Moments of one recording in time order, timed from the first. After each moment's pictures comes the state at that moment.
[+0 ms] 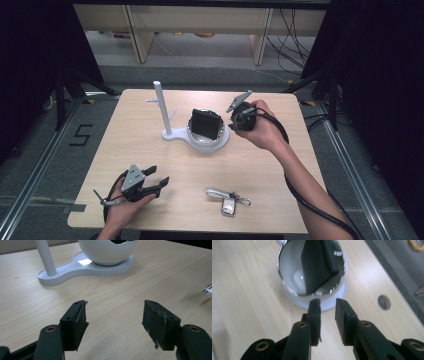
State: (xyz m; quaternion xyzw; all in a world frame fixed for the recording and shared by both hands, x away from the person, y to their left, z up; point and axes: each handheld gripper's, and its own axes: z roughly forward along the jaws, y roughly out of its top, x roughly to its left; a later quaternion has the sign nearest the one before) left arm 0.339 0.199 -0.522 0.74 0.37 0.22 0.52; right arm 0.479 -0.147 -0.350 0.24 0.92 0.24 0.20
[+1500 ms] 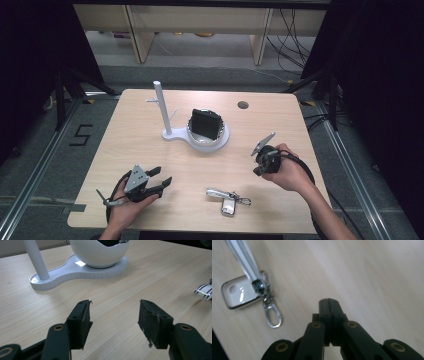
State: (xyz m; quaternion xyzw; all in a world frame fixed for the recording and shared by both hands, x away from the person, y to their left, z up) left arm 0.337 0.190 -0.519 0.75 0.35 0.23 0.52; right arm 0.404 -0.215 -0.427 0.29 0.94 0.16 0.07
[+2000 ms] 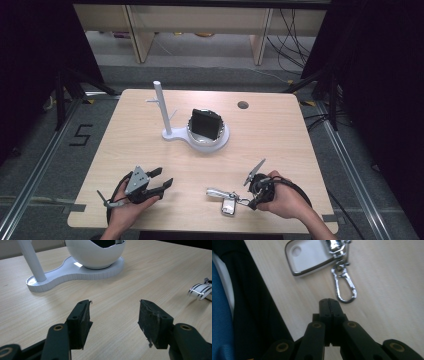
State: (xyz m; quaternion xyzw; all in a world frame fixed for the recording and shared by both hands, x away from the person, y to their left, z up) left arm 0.332 0.188 -0.516 0.75 0.34 0.23 0.52; right arm 0.347 -0.196 -0.459 0.26 0.96 0.13 -0.05
